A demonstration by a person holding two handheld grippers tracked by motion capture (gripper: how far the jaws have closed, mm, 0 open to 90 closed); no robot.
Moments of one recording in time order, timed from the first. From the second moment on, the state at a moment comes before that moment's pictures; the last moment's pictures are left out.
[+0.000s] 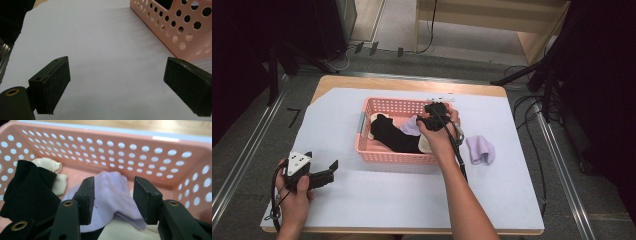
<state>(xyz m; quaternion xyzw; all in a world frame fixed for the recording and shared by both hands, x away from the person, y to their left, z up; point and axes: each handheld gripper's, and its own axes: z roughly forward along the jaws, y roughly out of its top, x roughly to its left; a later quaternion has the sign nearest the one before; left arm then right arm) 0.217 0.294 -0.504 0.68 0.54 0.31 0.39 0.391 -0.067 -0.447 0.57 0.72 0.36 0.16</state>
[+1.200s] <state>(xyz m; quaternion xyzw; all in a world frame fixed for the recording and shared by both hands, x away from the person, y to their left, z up) 0.217 0.294 -0.503 0.68 0.54 0.31 0.39 0.384 -0.072 -0.444 0.53 0.72 0.42 0.18</state>
